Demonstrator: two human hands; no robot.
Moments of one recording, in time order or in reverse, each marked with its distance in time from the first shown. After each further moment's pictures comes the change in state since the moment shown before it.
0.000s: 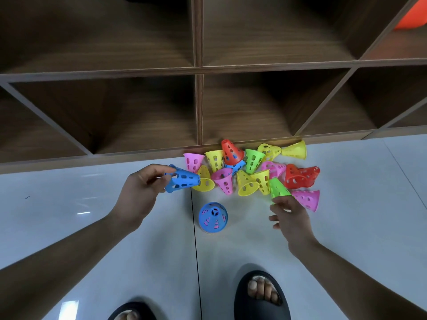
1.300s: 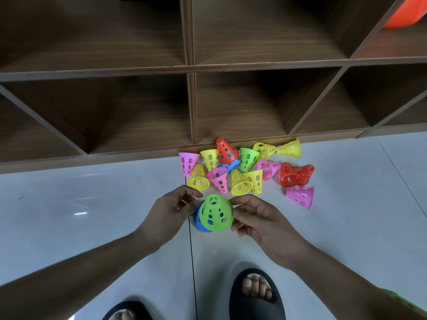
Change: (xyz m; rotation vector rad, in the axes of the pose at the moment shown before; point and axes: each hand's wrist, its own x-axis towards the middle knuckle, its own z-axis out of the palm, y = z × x) left_hand -0.036 -0.012 0.056 0.115 -0.287 -0.034; right_hand -0.070 -0.054 0.011 0.289 -0.718 -0.050
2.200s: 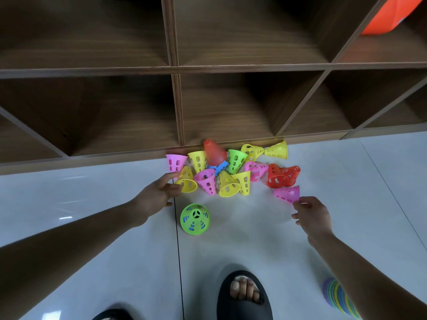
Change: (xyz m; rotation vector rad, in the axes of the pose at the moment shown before) left_hand 0.074 -0.019 -0.019 -0.110 -0.101 -0.209; right_hand 0.022 0.037 -0.175 -0.528 0.962 0.123
